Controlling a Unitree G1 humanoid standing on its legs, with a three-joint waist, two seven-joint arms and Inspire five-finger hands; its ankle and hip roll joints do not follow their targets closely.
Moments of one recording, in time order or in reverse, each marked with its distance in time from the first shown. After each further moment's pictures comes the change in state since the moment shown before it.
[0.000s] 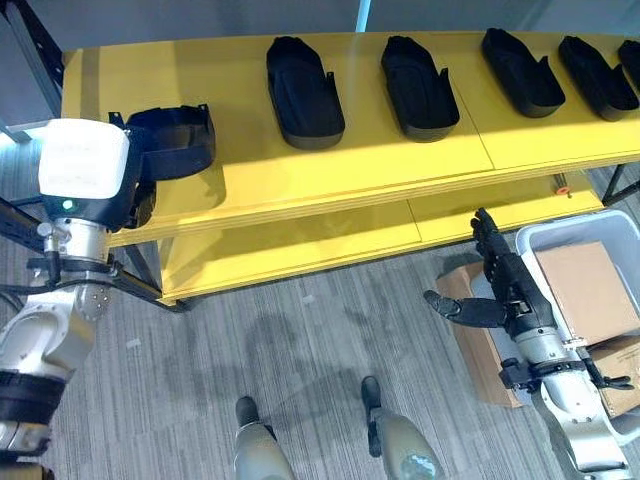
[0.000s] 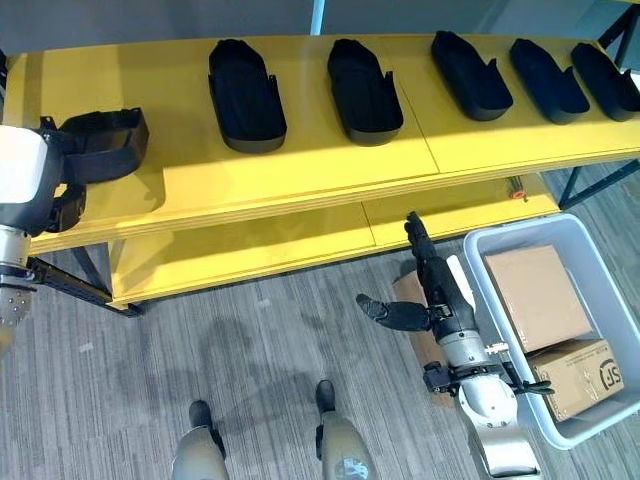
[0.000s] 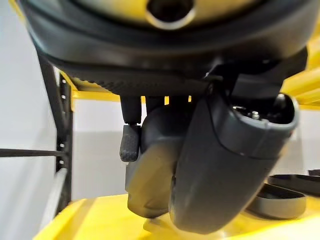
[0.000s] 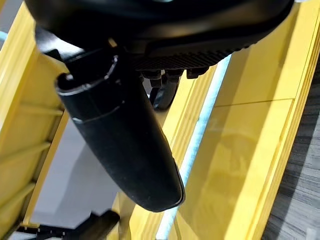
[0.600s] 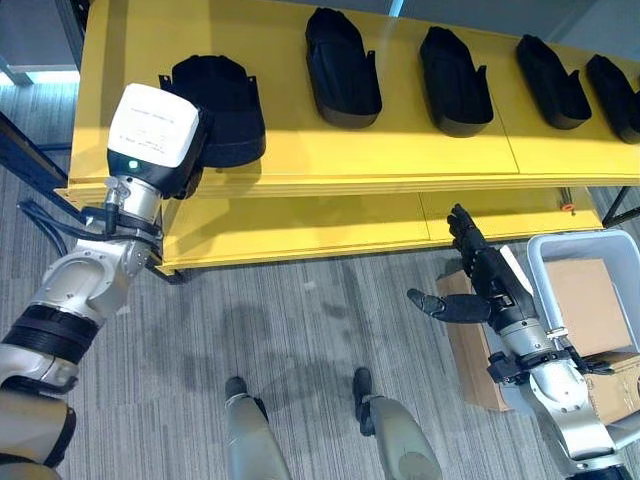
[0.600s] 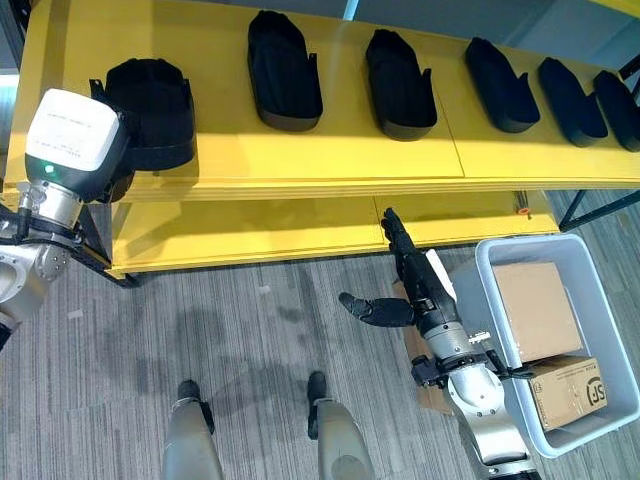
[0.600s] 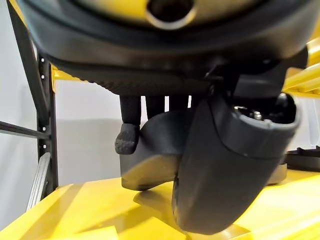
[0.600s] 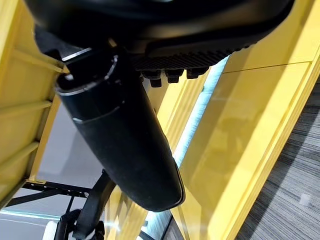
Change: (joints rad) left arm -0.355 0.017 -0.340 0.155 0.039 0.006 -0.007; right arm -0.042 -0.006 0.056 -0.002 0.054 -0.001 0.025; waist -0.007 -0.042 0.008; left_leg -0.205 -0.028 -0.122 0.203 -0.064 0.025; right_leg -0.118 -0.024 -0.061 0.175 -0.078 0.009
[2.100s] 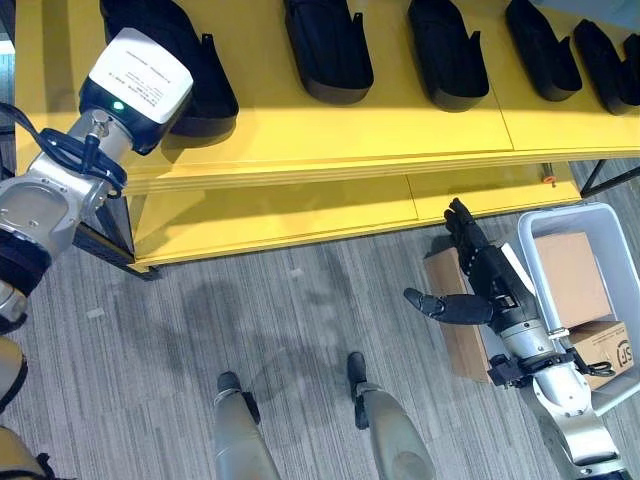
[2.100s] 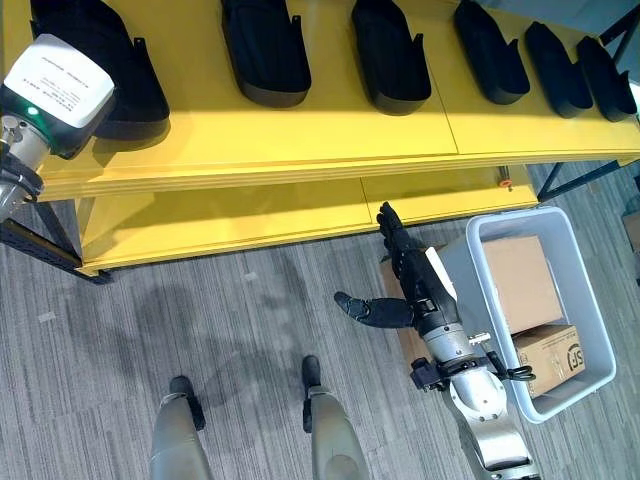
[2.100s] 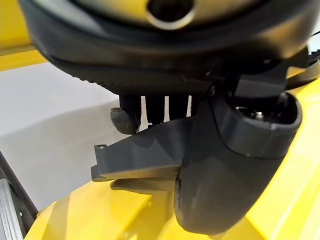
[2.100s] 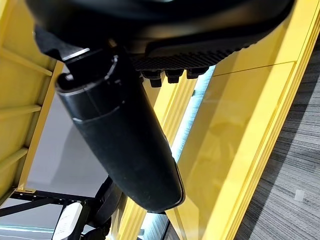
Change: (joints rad) left arm -0.484 0.143 -0.561 0.259 0.040 -0.044 -0.043; right arm 0.025 -0.005 -0.007 -0.044 0.038 -0.035 0.013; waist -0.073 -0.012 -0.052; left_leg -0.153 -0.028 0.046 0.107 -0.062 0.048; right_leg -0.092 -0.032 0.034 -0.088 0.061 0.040
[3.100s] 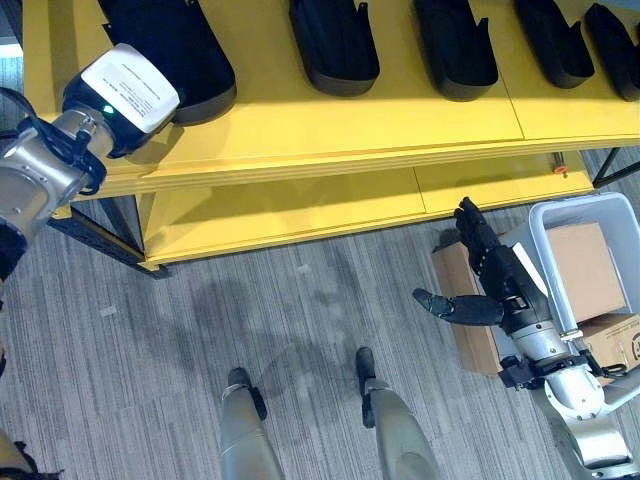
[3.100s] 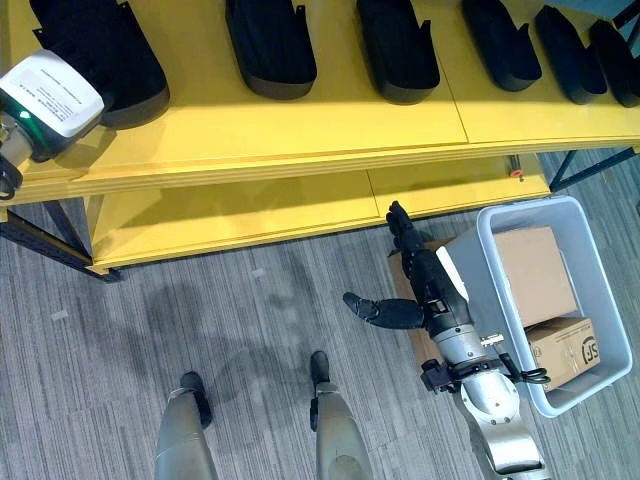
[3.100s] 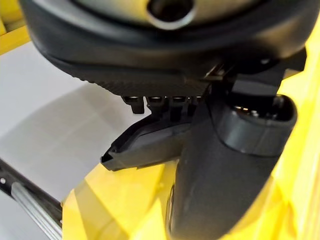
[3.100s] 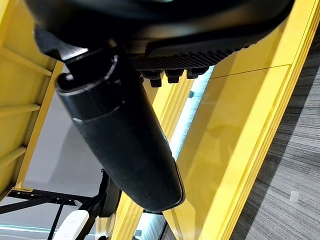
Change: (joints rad) left arm -0.196 0.032 -0.296 0.119 0.086 -0.067 -0.078; right arm 0.028 -0.032 -0.035 -0.003 0.001 -0.019 0.020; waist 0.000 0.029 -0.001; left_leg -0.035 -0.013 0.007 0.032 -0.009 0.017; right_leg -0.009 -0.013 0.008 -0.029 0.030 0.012
